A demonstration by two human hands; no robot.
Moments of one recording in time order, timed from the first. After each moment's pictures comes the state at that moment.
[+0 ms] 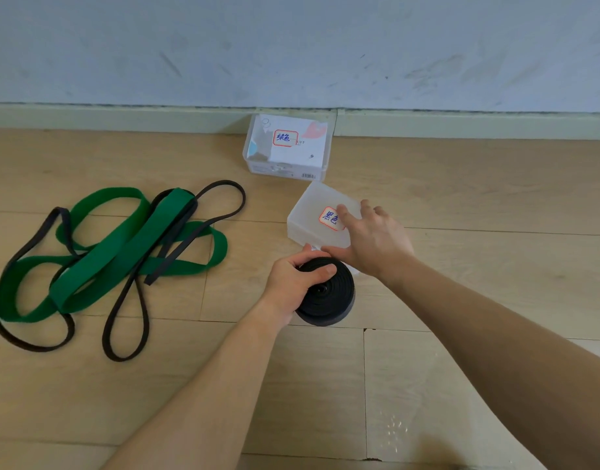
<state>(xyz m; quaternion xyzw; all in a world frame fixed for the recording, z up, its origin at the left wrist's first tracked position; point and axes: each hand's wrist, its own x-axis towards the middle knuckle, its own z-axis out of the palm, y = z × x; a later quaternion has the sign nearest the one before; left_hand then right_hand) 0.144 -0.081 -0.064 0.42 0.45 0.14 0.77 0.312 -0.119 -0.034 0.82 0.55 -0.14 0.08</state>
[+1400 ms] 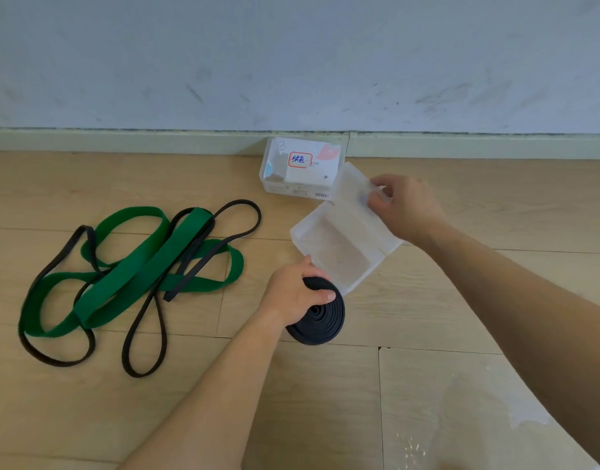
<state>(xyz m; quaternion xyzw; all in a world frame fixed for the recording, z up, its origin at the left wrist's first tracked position) 0.122 -0.050 -0.036 0.67 0.44 0.00 0.59 0.361 -0.077 0.017 0.85 0.43 -0.23 -0.21</state>
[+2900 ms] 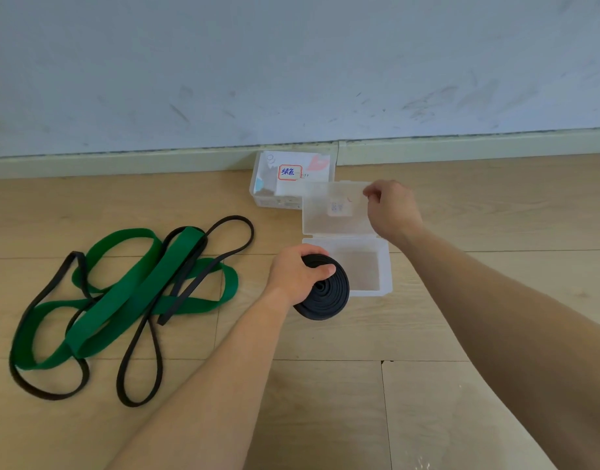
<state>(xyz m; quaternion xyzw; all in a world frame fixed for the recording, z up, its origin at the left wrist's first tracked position) 0.167 -0.015 -0.046 0.66 0.49 0.06 0.57 0.371 -0.057 -0.016 0.88 0.35 -0.21 -0.25</state>
